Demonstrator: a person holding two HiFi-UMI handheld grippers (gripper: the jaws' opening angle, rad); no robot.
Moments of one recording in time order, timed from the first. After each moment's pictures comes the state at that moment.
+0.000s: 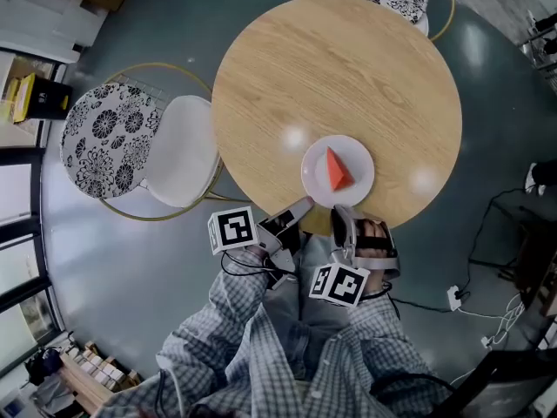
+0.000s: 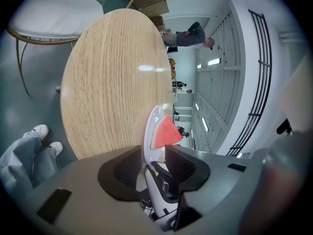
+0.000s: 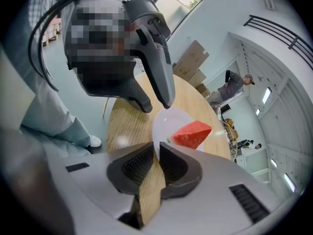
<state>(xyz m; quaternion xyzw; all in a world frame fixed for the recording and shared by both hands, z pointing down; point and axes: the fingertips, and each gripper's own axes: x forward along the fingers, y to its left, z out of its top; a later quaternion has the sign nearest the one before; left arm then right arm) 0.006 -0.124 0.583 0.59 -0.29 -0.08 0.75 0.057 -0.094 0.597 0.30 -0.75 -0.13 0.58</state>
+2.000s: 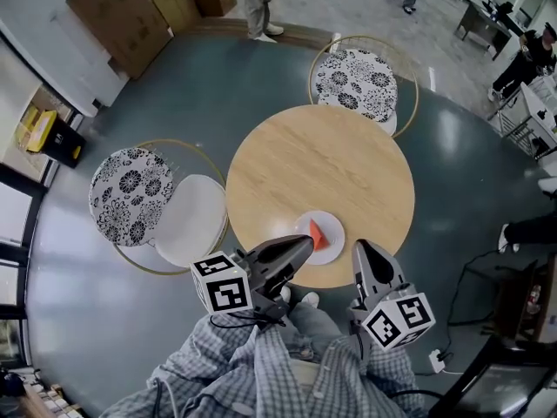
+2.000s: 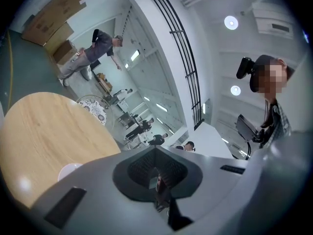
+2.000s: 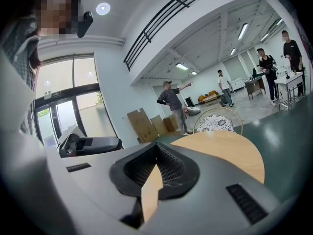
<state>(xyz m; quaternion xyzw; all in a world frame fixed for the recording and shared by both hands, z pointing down) 0.025 -0.157 0.337 0.87 -0.23 -0.10 0.43 0.120 -0.149 0.357 0.49 -0.83 0.25 0.00</state>
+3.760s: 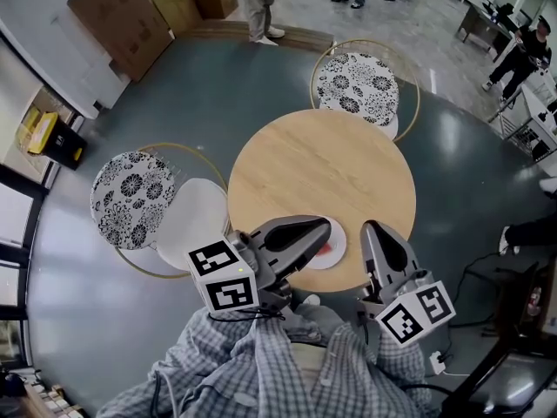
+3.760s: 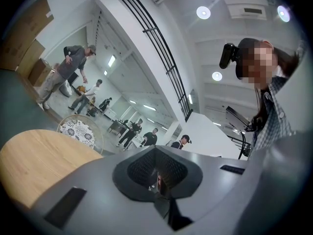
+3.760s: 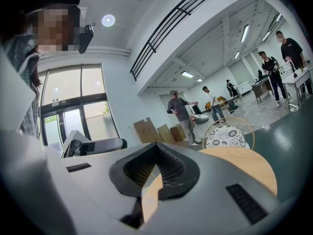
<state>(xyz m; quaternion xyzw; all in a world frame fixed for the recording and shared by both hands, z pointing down) 0.041 -0.183 0.265 0.92 -0.20 -0.09 0.31 0.116 -0.182 0.288 0.47 -0.85 0.23 -0.06</state>
